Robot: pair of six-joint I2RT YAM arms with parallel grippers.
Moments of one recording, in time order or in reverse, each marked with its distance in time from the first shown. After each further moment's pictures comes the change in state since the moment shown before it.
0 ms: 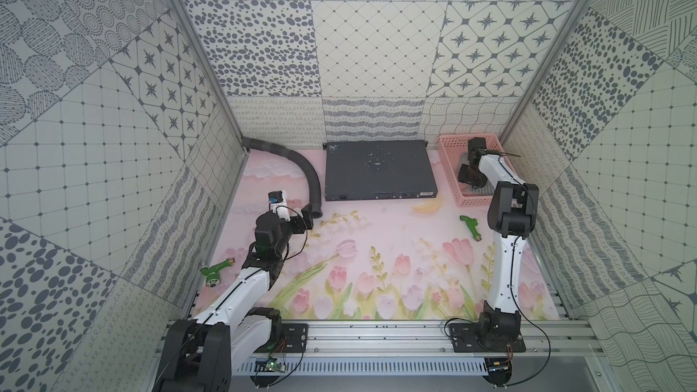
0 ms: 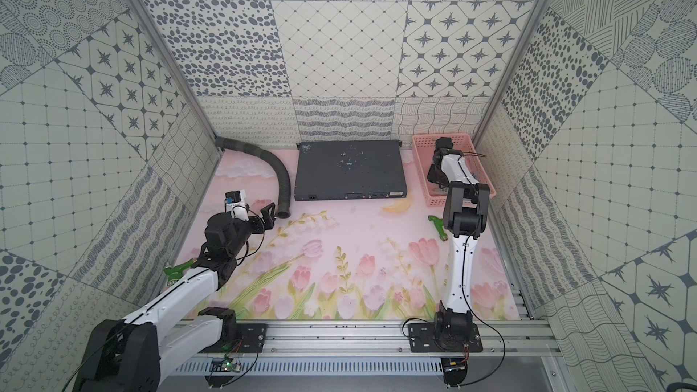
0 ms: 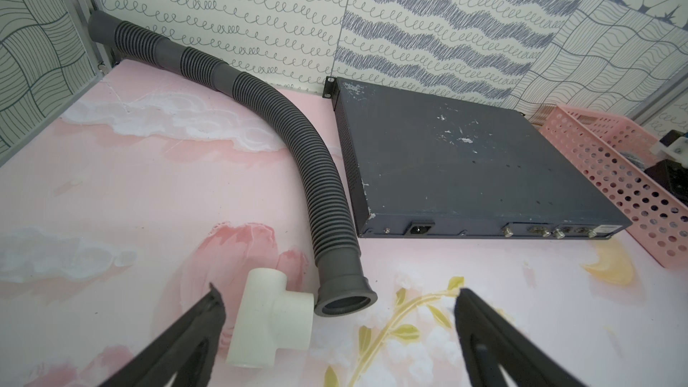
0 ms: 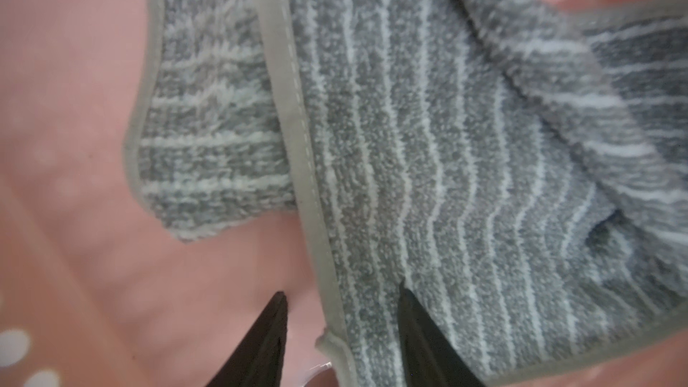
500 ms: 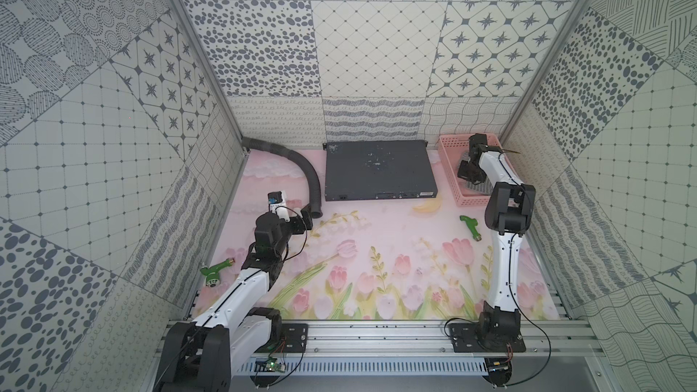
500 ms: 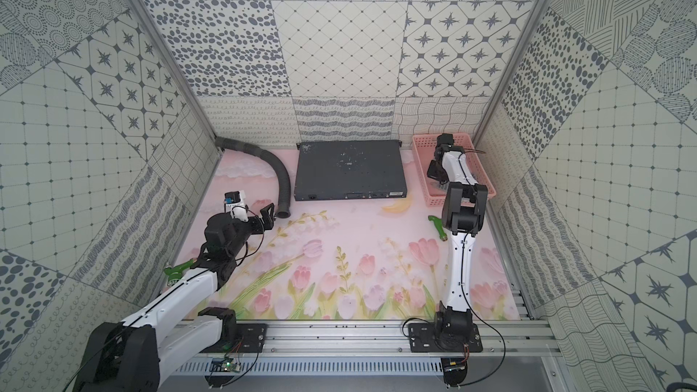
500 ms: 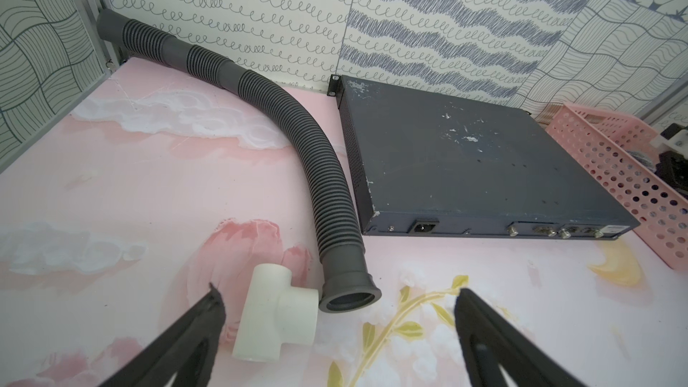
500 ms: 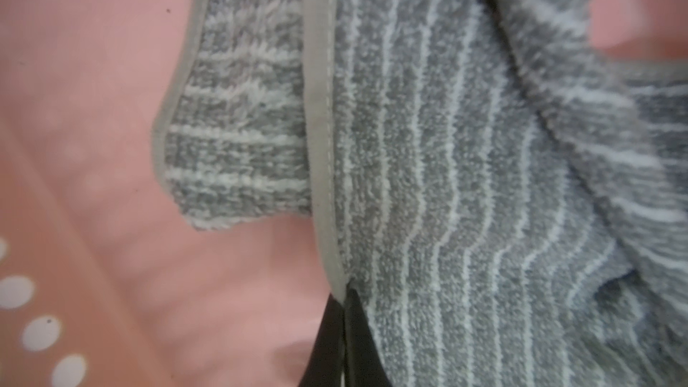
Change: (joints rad) left arm 0.000 -0.016 0.000 -0.022 -0.010 0.001; right arm -0.001 0.089 0.171 -0.082 -0.068 -0.004
